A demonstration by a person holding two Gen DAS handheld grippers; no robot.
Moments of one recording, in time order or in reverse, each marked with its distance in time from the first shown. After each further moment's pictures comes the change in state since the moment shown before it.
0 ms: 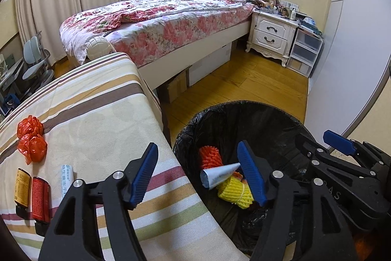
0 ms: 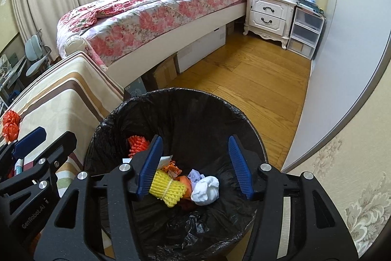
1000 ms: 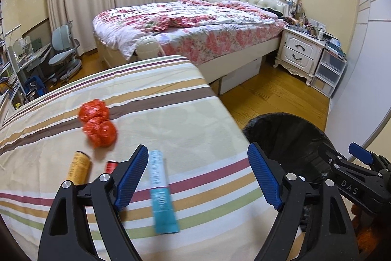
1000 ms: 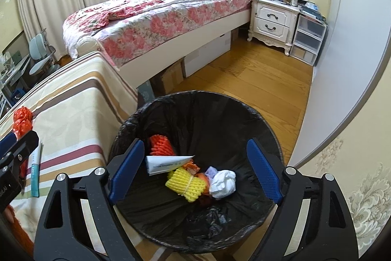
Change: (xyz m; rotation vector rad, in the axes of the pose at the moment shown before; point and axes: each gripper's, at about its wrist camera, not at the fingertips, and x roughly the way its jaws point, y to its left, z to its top) left arm -0.052 0.078 -0.012 -0.123 -0.048 0.132; right arm -0.023 0.045 -0.005 -0.029 -0.027 0.015
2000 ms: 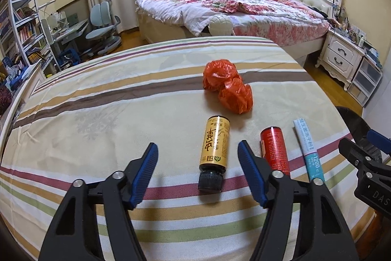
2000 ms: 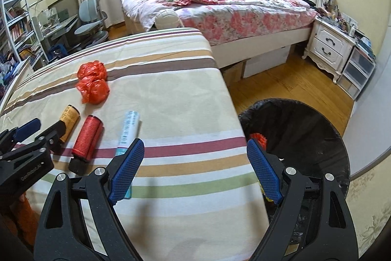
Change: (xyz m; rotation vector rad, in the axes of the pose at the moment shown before) left arm -0.008 0.134 -0.040 -0.113 0.087 0.175; right arm -0.019 0.150 -0.022 -0.264 0.032 0.199
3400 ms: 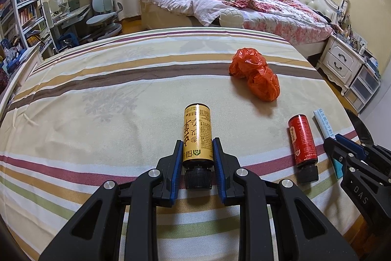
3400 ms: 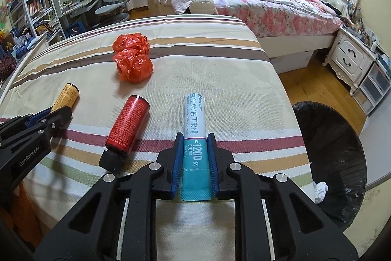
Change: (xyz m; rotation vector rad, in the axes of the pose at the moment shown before) left arm -0.003 0.041 -0.014 -0.067 0.037 -0.039; right arm 0.012 0.056 -0.013 -0.114 0.055 0.075
